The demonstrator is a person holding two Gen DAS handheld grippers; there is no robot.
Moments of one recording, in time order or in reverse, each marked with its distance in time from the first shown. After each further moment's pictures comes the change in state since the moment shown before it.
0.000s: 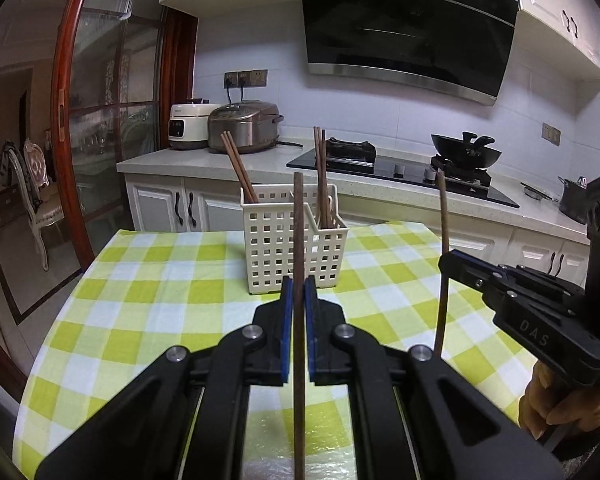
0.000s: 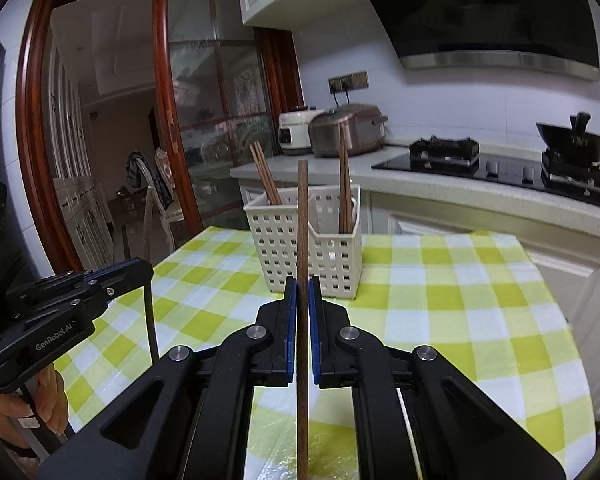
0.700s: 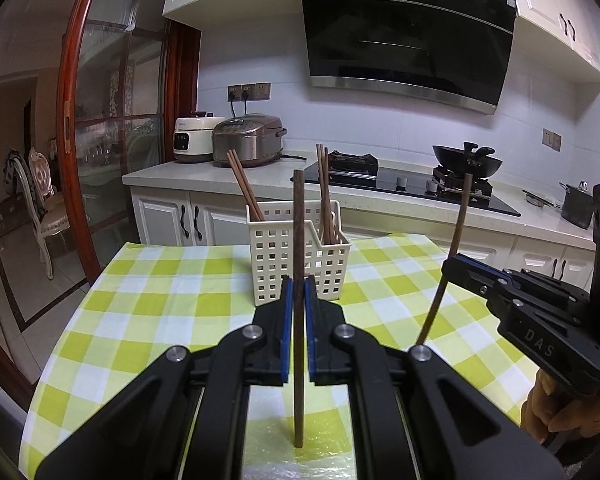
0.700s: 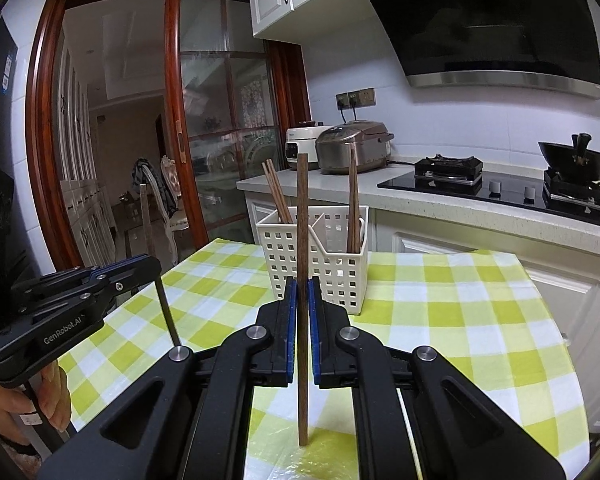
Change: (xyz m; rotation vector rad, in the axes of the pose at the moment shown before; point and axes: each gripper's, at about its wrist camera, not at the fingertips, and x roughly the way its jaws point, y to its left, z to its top) left arm -0.011 -0.002 0.005 0.009 -0.044 0.019; right arm -0.009 0.009 0.007 -0.027 -0.034 0.009
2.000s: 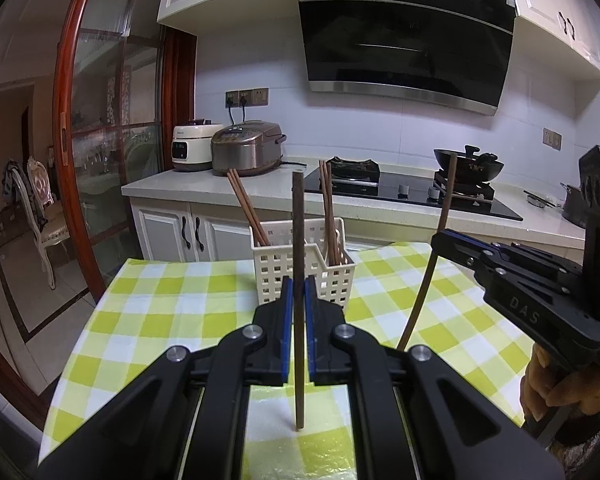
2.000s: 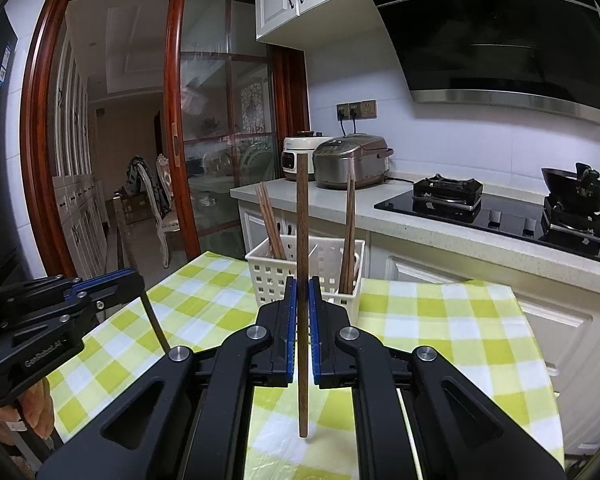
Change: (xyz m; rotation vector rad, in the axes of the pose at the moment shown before) left arm 0.004 0.007 0.031 0.025 -0.009 0.004; right arm 0.018 0.000 0.044 -0.046 -0.021 -0.025
